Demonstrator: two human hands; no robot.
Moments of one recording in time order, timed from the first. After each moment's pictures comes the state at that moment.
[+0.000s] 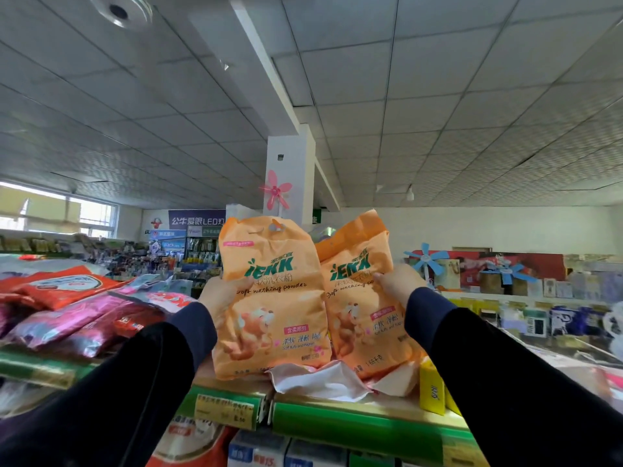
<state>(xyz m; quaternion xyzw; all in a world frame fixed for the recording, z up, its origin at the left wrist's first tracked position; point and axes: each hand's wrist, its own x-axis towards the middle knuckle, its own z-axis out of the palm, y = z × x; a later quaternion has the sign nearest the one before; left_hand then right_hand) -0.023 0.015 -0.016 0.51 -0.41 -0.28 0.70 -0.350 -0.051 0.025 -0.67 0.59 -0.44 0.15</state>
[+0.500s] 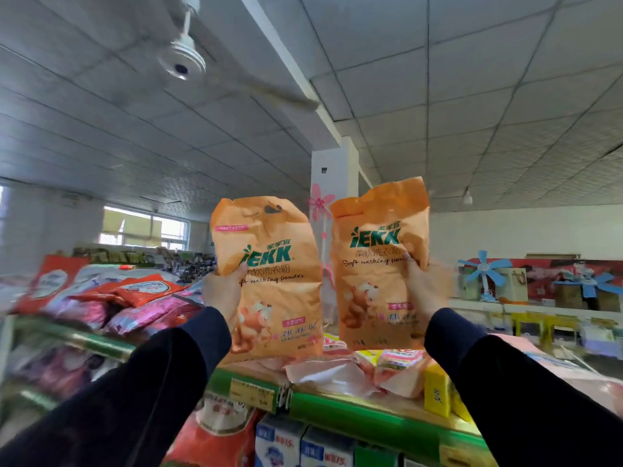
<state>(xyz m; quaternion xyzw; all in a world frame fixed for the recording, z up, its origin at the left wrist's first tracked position) -0.049 0.100 -0.006 0.49 -0.33 -0.08 0.80 -0.378 -0.019 0.021 -0.60 0.38 -0.68 0.18</state>
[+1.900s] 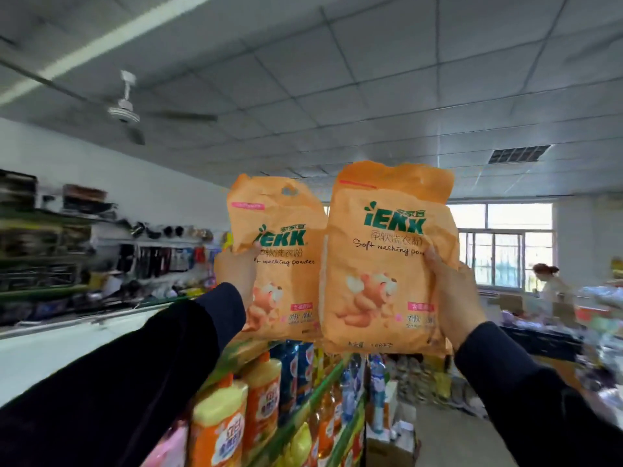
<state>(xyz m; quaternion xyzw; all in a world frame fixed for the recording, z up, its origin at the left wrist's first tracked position) -0.151 1.081 -0.029 0.50 0.13 0.53 0.67 -0.059 0.751 -0.037 -0.53 -0.25 -0.10 0.81</state>
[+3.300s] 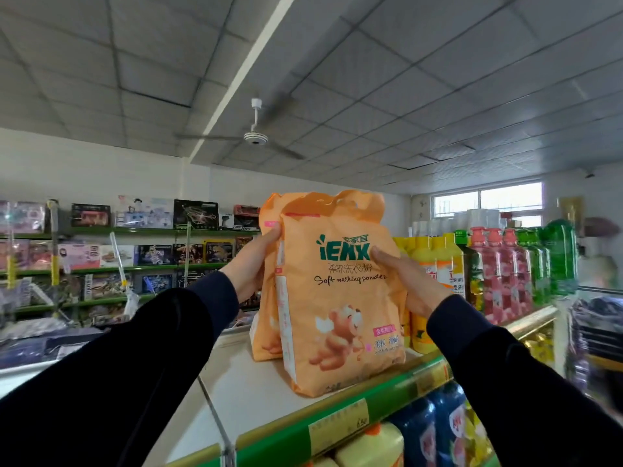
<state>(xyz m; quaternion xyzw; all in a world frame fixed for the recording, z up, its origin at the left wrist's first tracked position) -0.128 1.245 0.010 0.70 0.12 0.43 0.57 0.125 1.111 -0.016 -0.43 -0.48 0.29 0.70</state>
